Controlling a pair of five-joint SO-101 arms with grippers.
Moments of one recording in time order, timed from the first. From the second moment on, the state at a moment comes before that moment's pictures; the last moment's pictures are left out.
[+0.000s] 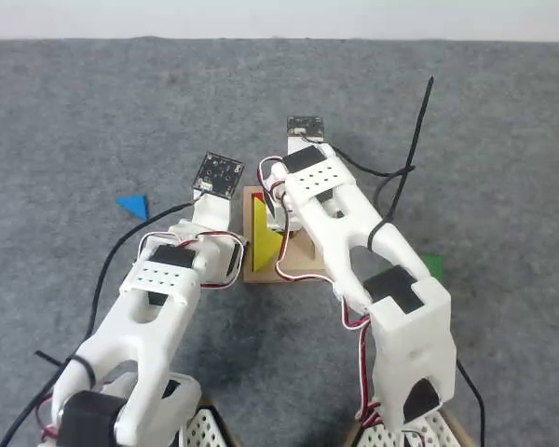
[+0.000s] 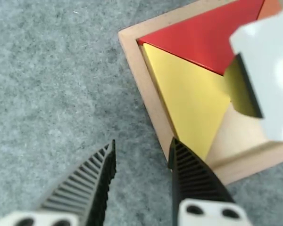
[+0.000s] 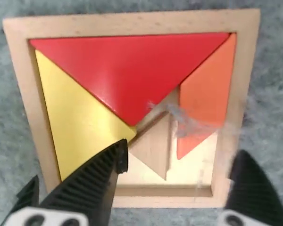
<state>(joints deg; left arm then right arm) 4.3 -23.2 62.8 35.6 -3.0 -32.0 27.0 -7.4 74.5 -26.9</state>
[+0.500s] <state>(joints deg) 4.3 -23.2 62.8 35.6 -3.0 -27.3 26.7 -7.5 75.2 -18.5</state>
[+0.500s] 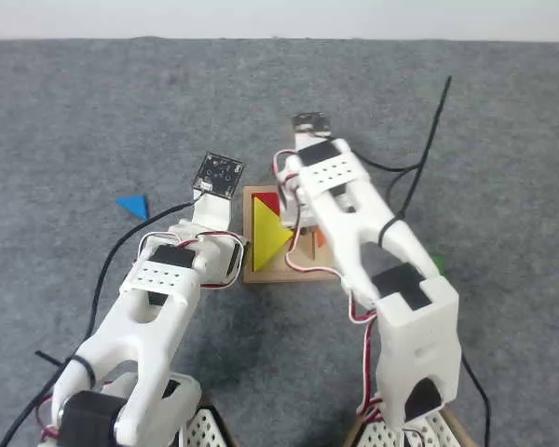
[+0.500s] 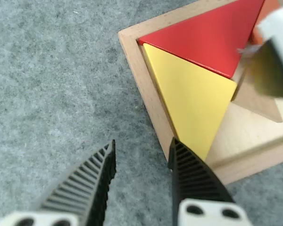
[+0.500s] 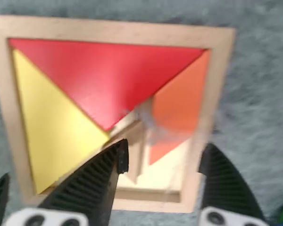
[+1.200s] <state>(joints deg) 4.3 -23.2 62.8 35.6 -3.0 -7.6 14.7 -10.5 74.1 -9.7</state>
